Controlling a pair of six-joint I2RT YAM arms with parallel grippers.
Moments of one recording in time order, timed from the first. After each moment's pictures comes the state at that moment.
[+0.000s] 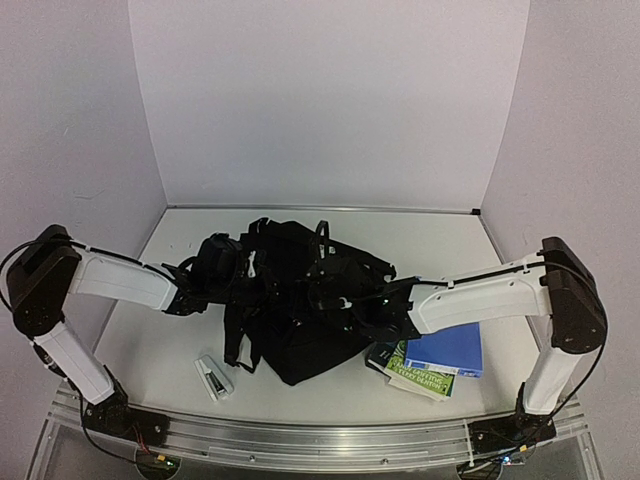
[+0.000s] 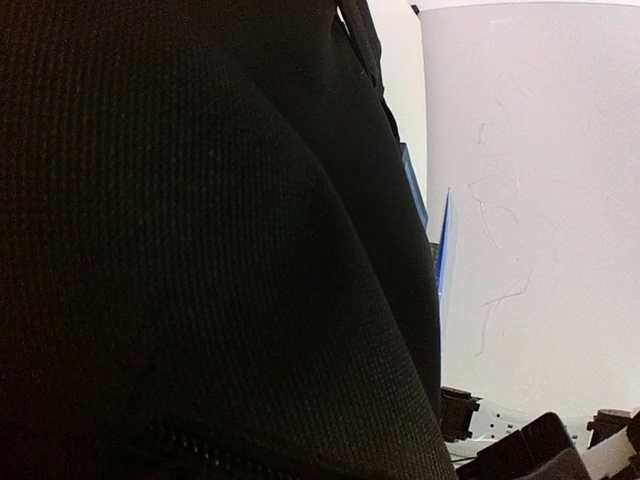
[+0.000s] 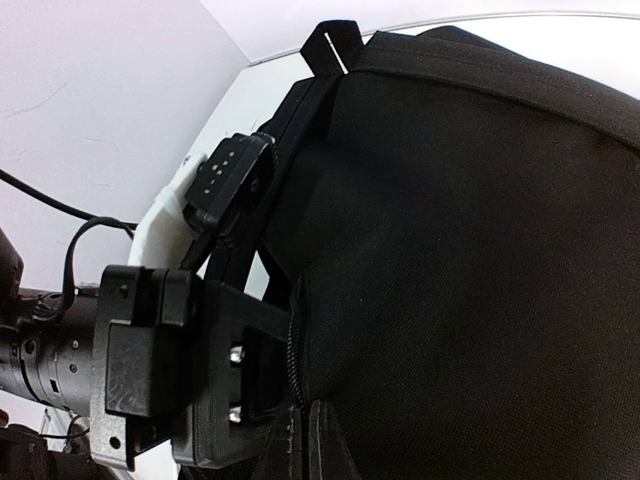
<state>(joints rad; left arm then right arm) -0.77 1.60 0.77 0.30 0.39 -1.15 1.19 1.82 1.21 0.10 0.40 0.81</state>
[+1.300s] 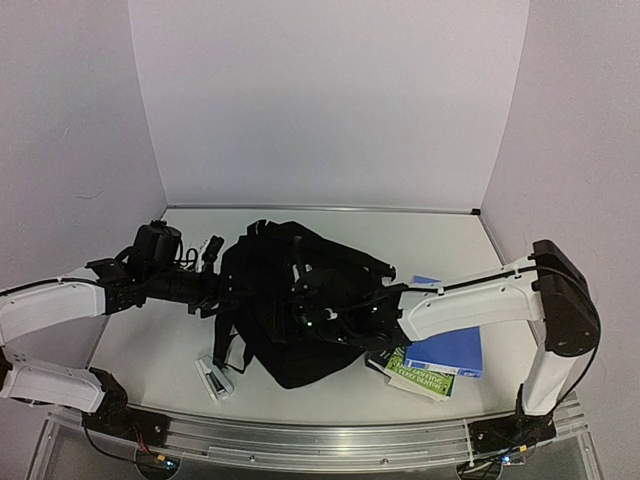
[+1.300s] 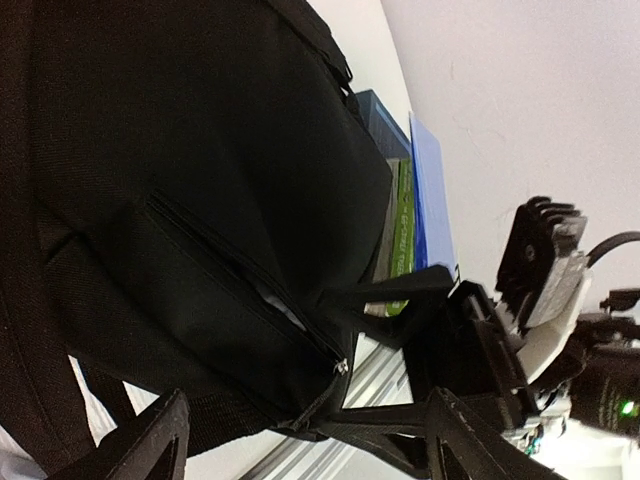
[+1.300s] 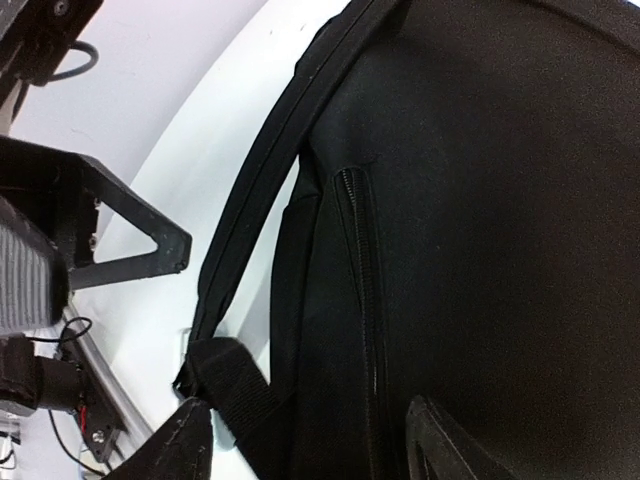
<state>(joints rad) -0.62 1.10 0.68 -0.17 0.54 -0.81 1.23 1.87 1.26 0.00 0.25 0.75</state>
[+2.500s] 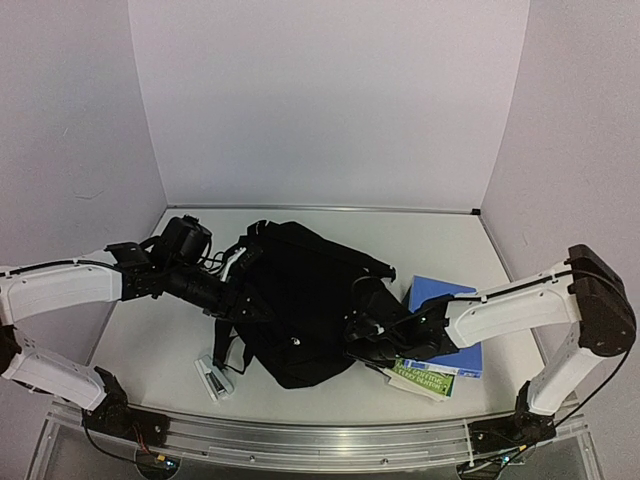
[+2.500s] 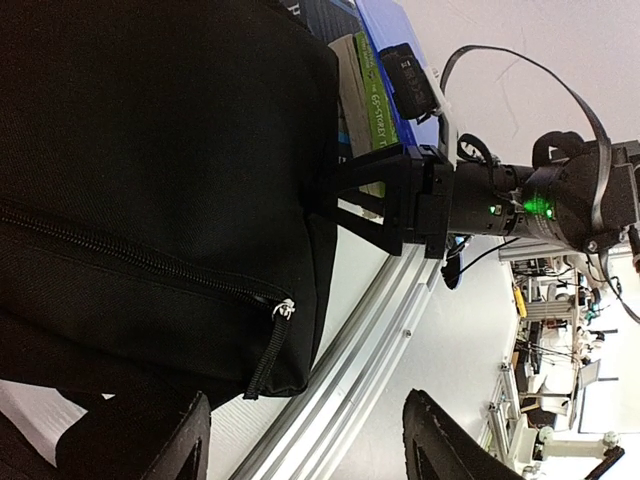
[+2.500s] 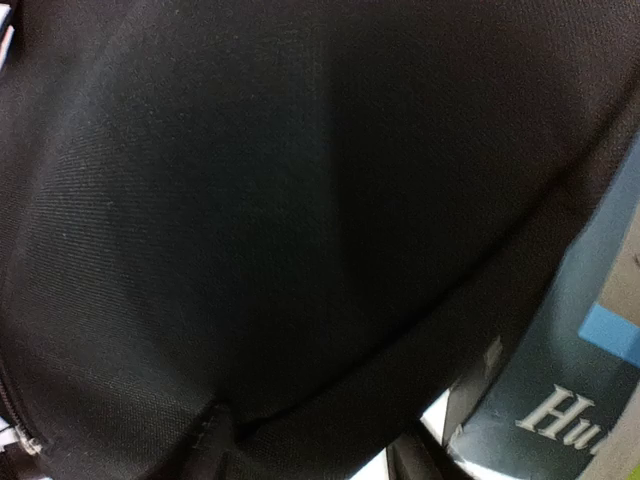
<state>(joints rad) -0.75 1.24 0.85 -0.37 0.64 -0.49 1.15 1.64 0.90 -0.24 0.28 1.26</state>
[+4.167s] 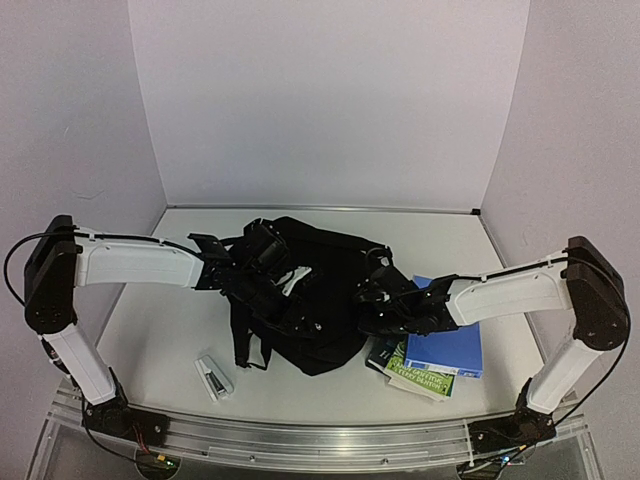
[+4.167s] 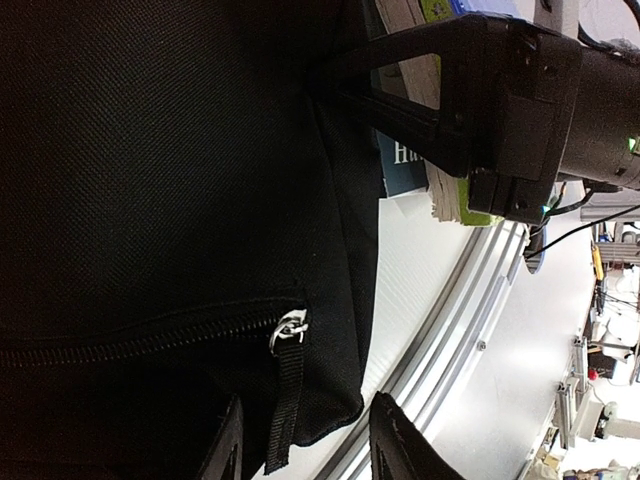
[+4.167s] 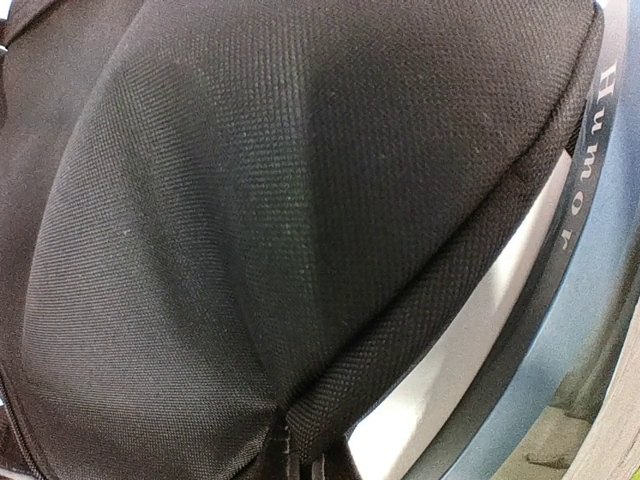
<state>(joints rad) -0.94 1.69 1.17 -0.45 0.48 -0.38 0.98 1.67 0.93 -0.21 0.29 1.05</state>
